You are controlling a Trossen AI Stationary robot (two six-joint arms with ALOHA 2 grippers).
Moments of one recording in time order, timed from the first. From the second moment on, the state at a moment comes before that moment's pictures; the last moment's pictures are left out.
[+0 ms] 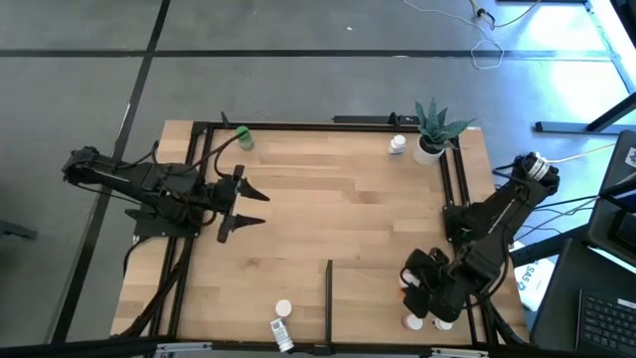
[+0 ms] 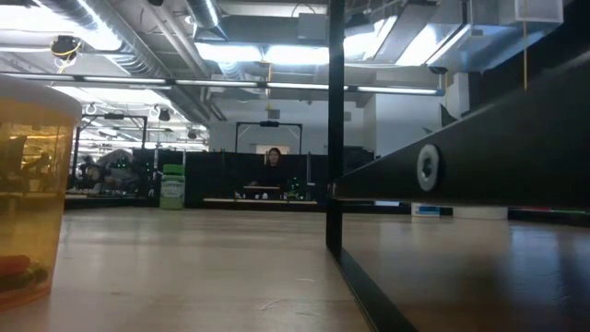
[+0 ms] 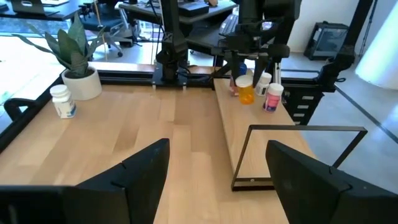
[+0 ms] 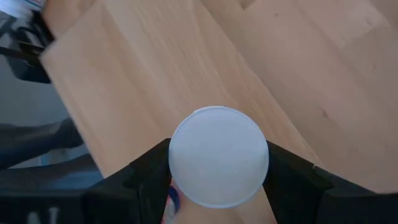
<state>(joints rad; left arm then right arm) -0.25 0.77 0.81 -0.19 -0.20 -0.12 0.92 1.42 1.08 -0.91 0.33 1.54</state>
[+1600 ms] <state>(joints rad) -0.25 0.77 0.81 -0.26 -0.06 -0.12 0.91 1.42 1.02 -0.89 0.29 1.51</state>
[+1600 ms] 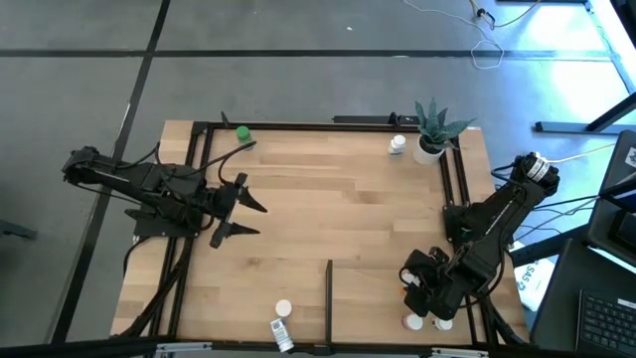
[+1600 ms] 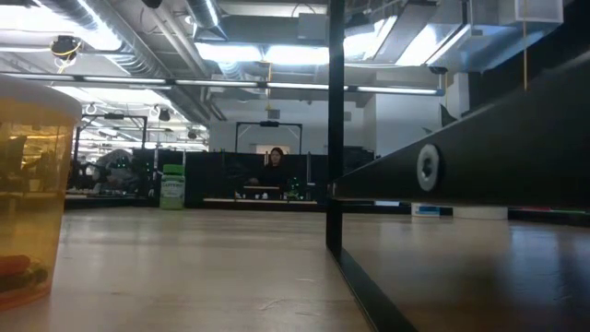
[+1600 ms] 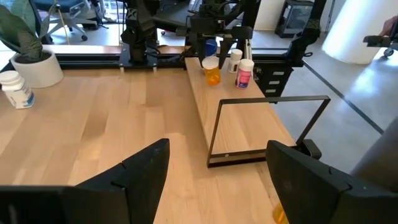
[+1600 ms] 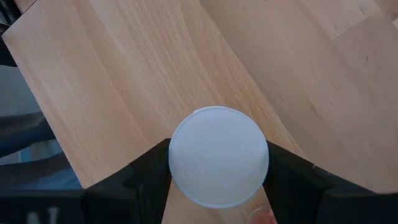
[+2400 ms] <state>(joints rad) -0.25 0.77 0.81 -0.26 -0.06 -0.12 0.91 1.42 1.02 -0.87 0.30 1.48</state>
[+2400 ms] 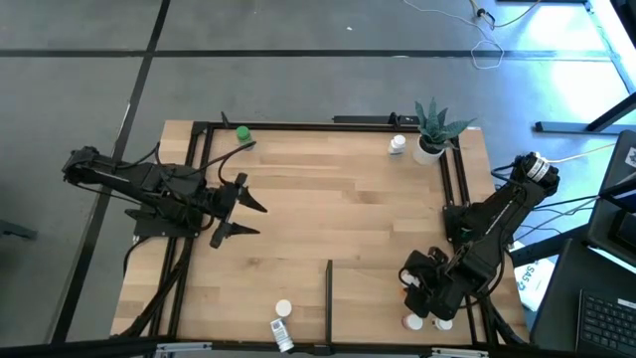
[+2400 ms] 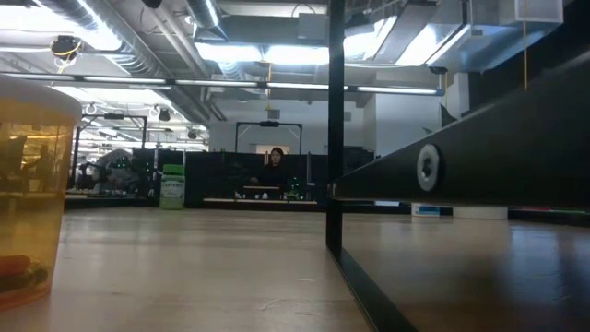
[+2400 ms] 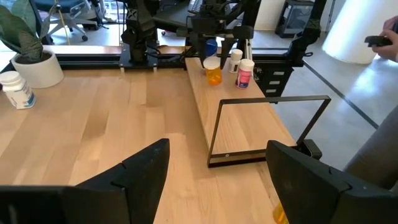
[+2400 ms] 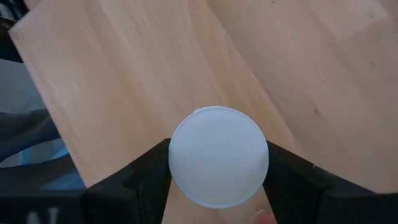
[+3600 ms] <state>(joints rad) -0.25 0.77 0.81 -0.26 -0.06 -0.12 0.91 1.42 1.02 -0.88 0.28 1.46</state>
